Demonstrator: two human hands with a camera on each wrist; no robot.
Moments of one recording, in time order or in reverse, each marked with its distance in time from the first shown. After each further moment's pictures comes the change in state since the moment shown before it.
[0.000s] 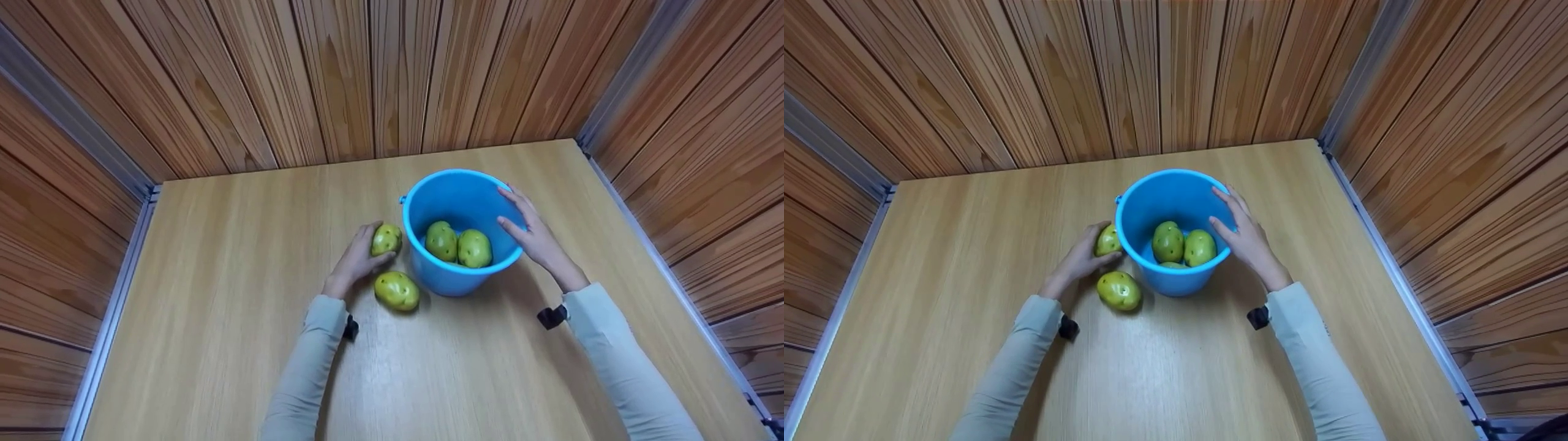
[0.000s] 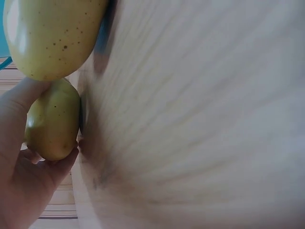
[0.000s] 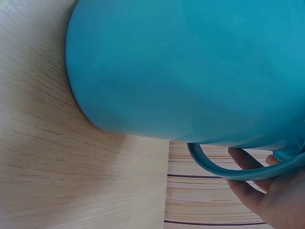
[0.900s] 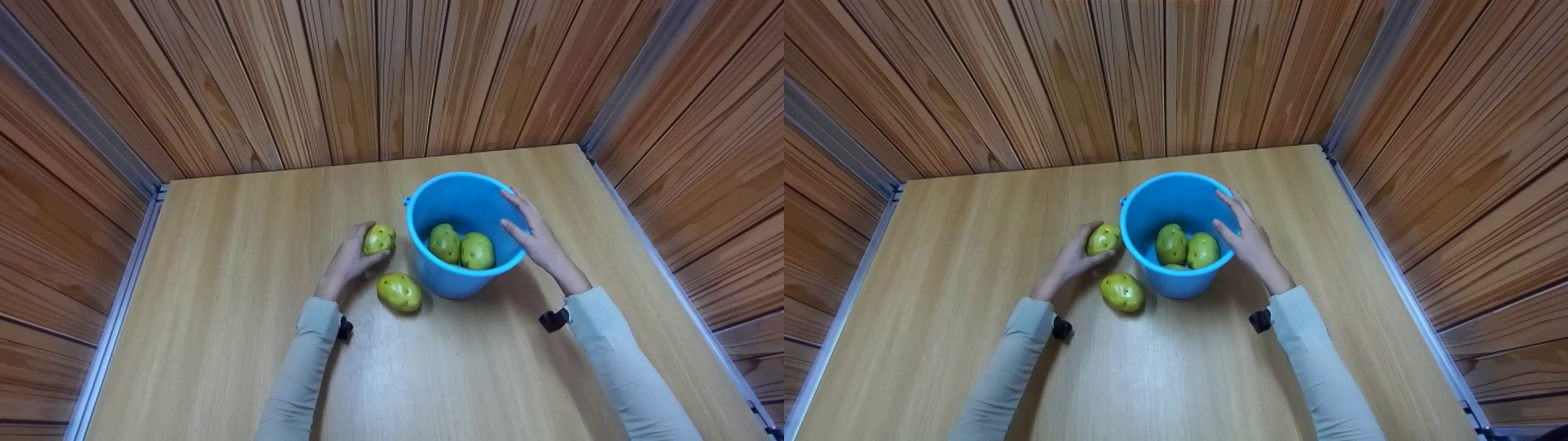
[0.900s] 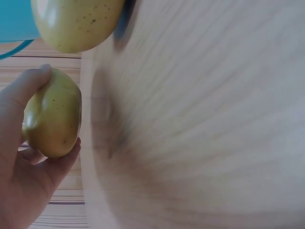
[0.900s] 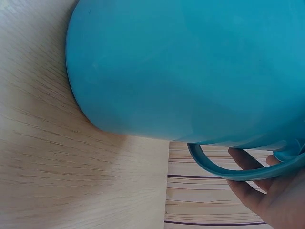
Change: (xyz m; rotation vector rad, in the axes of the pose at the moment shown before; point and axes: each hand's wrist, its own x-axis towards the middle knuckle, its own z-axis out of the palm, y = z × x) left_hand -0.012 -0.005 -0.019 -0.015 0.069 0.034; right_hand 0.000 0.001 0.000 0.026 -0.003 -0.014
